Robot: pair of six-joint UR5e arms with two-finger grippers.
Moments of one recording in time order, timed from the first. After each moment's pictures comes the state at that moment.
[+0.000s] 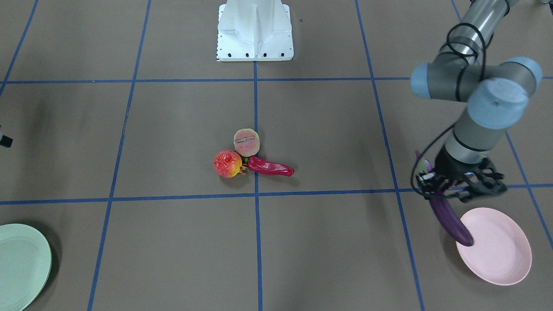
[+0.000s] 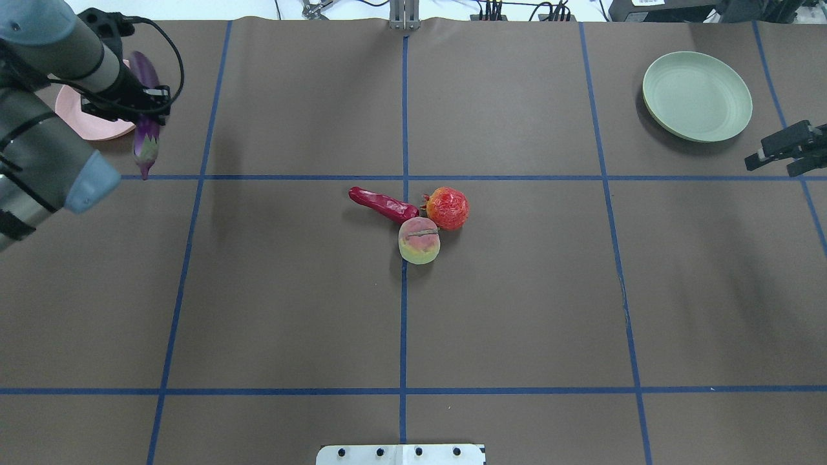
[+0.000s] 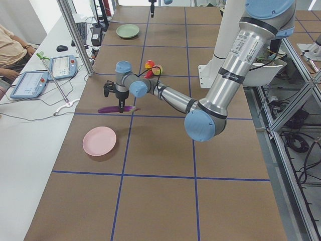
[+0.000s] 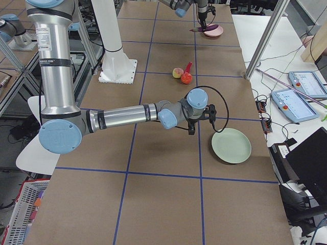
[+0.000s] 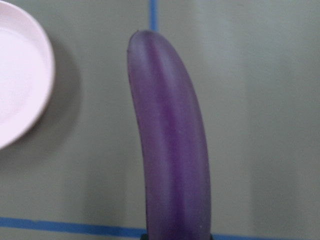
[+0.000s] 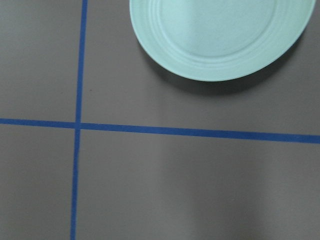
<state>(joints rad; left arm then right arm) -1.06 -2.08 -1.35 -1.82 -2.03 -0.95 1.26 -1.51 1.71 -1.22 2.54 0.61</state>
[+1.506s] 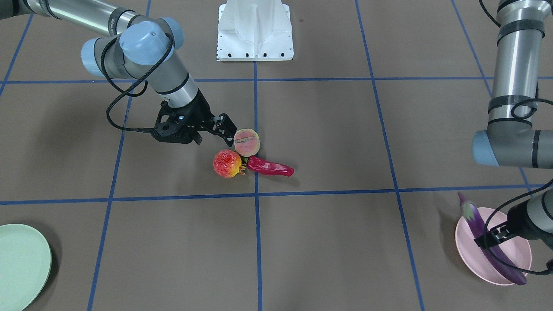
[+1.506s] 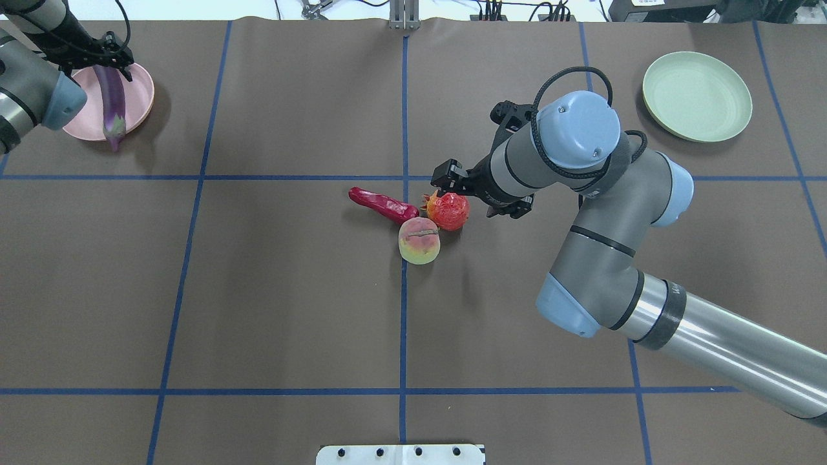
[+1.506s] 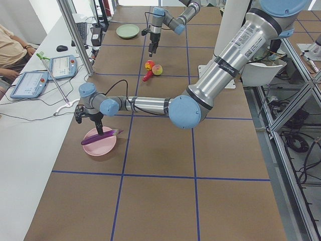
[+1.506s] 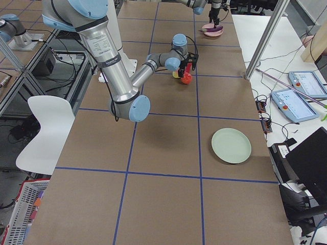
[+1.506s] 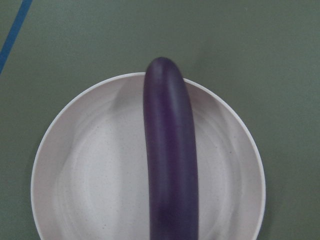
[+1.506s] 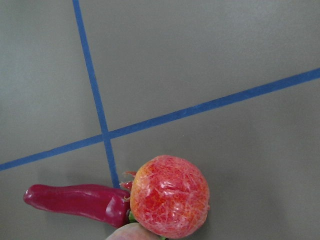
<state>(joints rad) -1.20 -2.24 -0.93 -1.95 -2.22 -0.90 0.62 -1.00 1.66 -1.23 1.91 1.55</state>
